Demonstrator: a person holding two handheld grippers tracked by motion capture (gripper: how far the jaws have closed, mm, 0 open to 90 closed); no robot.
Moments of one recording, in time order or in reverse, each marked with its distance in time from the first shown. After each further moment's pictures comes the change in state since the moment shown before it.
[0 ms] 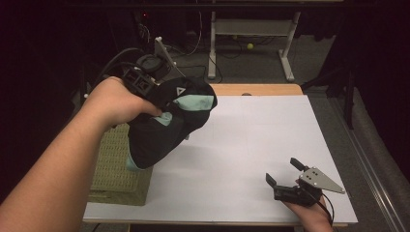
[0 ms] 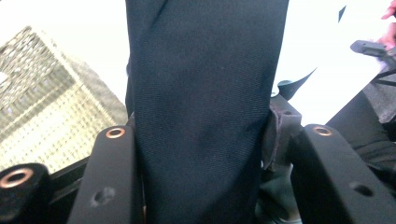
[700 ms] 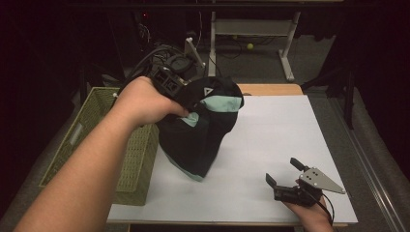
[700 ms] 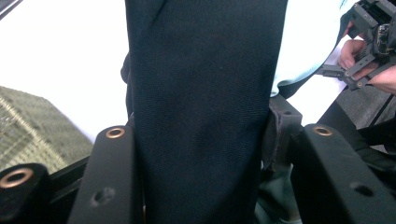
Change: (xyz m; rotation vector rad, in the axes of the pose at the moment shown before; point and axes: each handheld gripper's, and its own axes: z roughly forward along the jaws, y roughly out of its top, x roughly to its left) left arm -0.035 0.029 0.018 -0.048 -0.057 0.095; right arm 0.001 0.001 -0.001 -0.004 0.003 -0.005
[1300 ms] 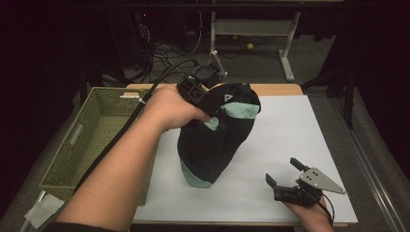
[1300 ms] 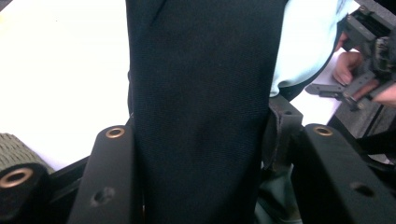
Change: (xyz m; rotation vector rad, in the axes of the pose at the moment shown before) left arm -0.009 0.024 0.047 -0.020 -0.021 0.038; right arm 0.000 0.000 -0.001 -0.004 0.002 -0.003
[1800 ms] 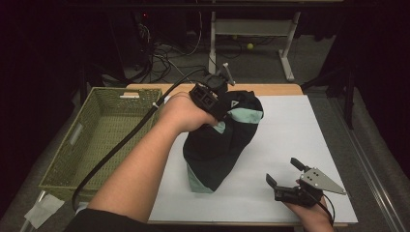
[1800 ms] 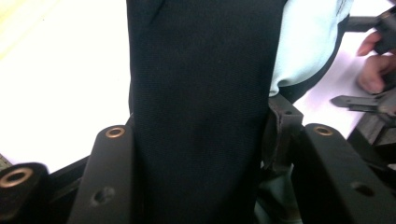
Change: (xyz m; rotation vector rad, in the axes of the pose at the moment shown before) left arm 0.004 0.009 0.048 0.026 0.010 0.009; right arm 0.000 0.000 -0.001 -0.006 0.002 -0.002
